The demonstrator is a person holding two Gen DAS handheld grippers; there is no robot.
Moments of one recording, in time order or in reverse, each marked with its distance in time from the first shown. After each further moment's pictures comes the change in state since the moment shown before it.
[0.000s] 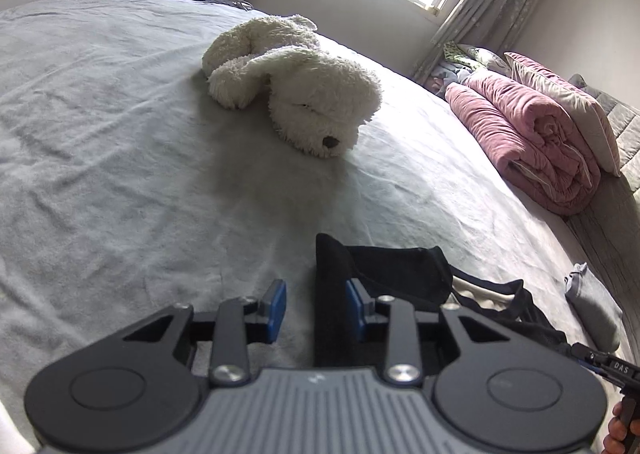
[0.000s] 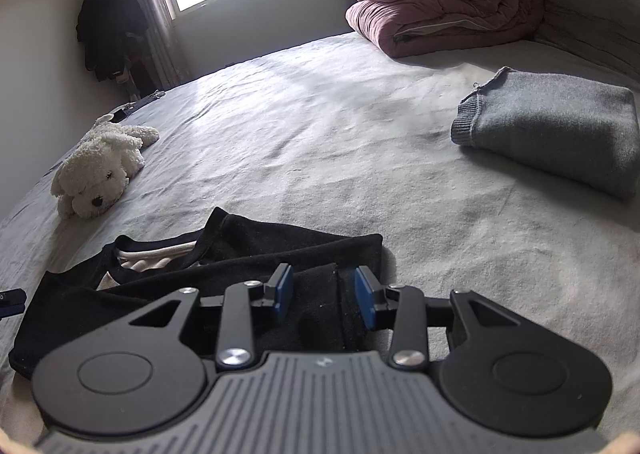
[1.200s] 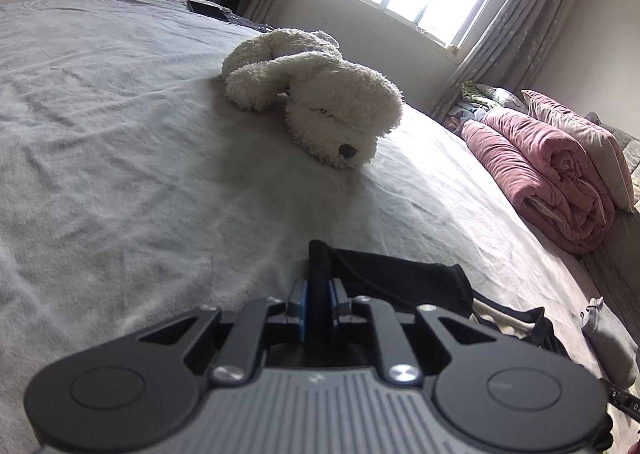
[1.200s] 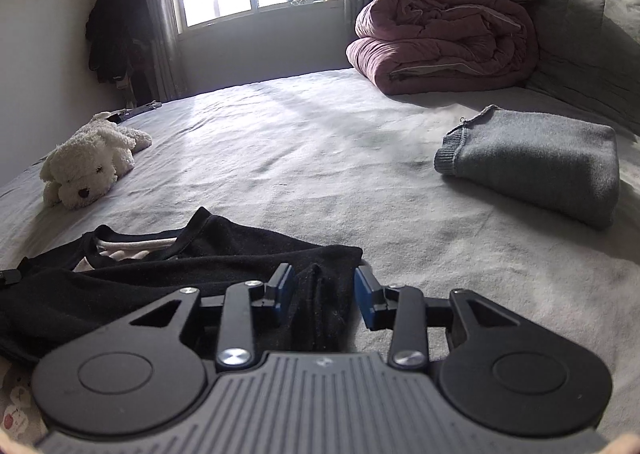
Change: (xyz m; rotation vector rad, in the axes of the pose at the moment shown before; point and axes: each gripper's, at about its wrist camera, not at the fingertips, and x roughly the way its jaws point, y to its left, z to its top) left arm 0.014 -0.004 -0.027 -0.037 -0.122 0.041; right arm -0.007 0.003 -0.016 -0.123 -0.121 -0.061
